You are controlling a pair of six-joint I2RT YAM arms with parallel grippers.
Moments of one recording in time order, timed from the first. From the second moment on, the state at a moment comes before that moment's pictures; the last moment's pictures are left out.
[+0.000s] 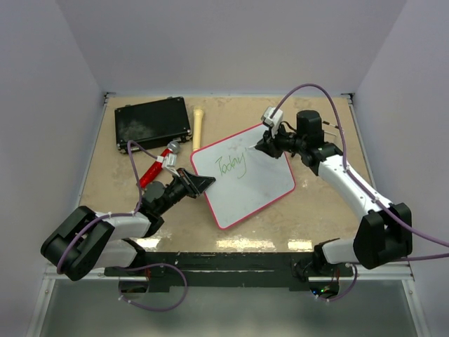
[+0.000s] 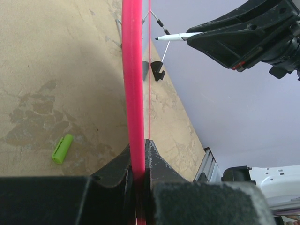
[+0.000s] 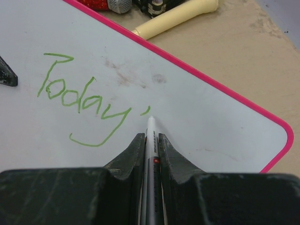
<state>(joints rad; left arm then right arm) -0.58 1.28 0.19 1.11 0.23 -0.91 0.31 1.36 1.05 -0.20 -0.63 -0.37</state>
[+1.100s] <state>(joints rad) -0.58 1.29 0.18 1.12 0.23 -0.91 0.31 1.40 1.05 -0.24 -0.67 -0.41</state>
